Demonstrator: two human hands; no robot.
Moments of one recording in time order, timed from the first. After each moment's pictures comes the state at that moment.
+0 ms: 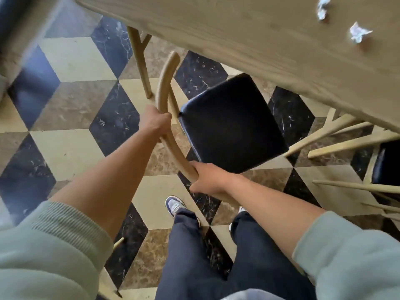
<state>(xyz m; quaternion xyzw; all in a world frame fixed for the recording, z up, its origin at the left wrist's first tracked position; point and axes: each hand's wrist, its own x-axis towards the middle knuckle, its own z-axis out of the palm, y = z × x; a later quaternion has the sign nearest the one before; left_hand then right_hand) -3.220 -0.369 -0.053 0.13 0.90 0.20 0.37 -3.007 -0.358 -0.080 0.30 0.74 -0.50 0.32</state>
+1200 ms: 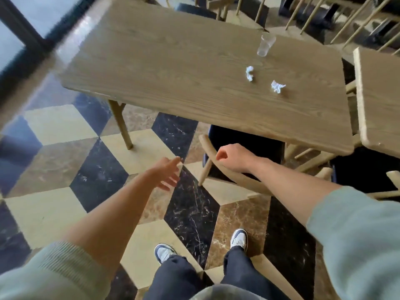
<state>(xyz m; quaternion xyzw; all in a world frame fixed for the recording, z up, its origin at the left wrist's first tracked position) -3.164 -0.340 -0.002 0.19 0.76 0.15 0.60 -2.945 -0.199 0.010 0.42 0.82 -0.35 0.14</state>
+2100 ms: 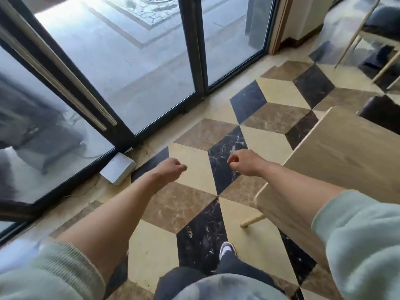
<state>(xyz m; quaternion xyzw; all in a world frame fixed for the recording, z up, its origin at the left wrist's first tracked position) -3.893 -0.385 0.083 0.15 0.90 0.19 0.36 -3.766 -0.132 0.050 0.18 0.90 -0.34 0.18</state>
